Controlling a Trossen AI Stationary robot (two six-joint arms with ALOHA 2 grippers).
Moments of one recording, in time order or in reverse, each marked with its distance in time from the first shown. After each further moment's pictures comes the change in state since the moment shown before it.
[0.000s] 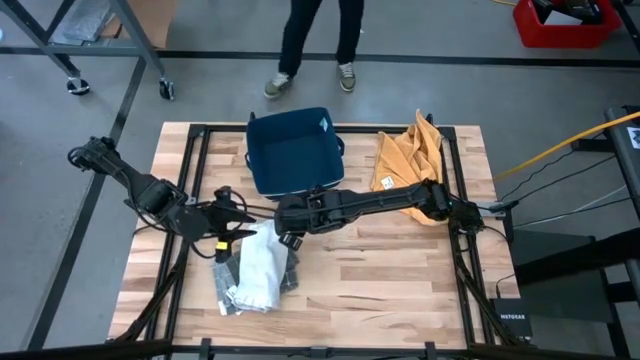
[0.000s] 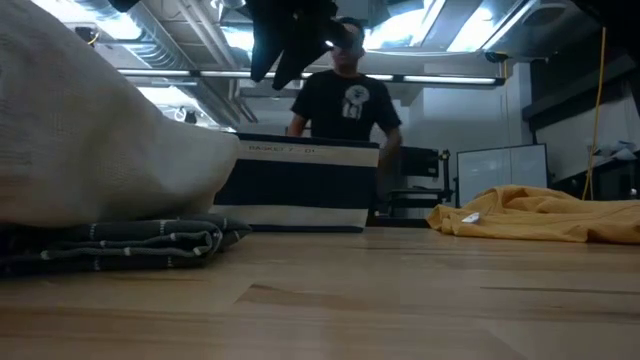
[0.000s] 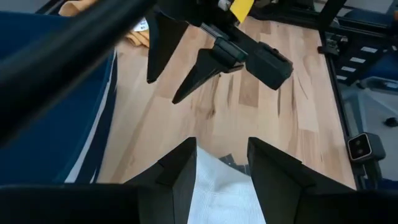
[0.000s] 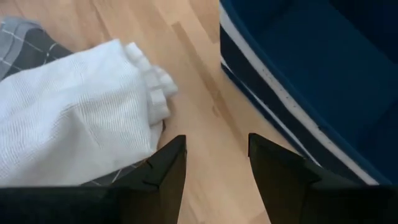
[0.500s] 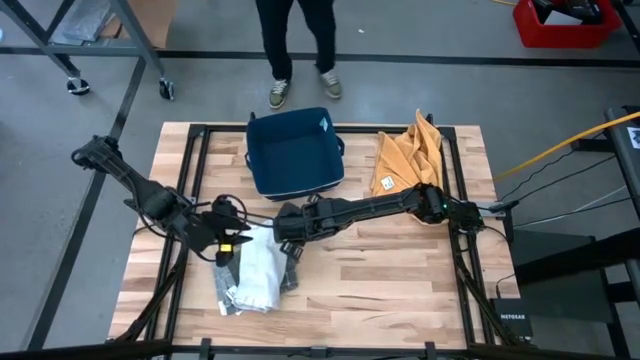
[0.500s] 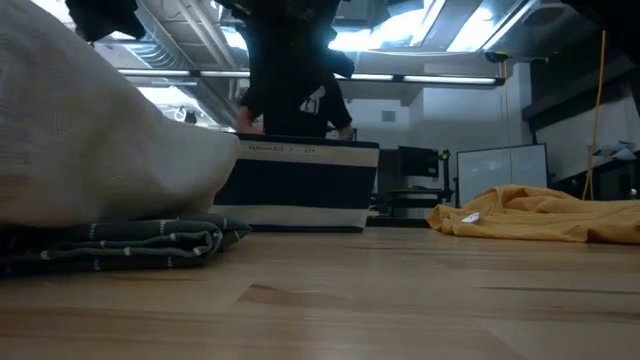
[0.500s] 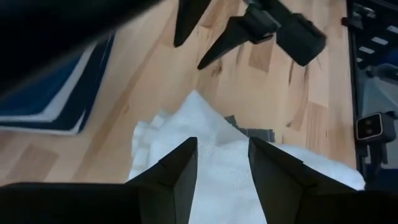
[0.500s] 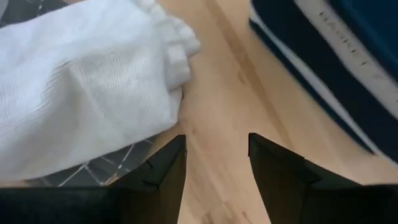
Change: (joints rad) left arm -0.044 0.006 -0.075 -0.091 0.034 -0.245; right arm 0.019 0.047 -0.045 0.003 -0.116 0.058
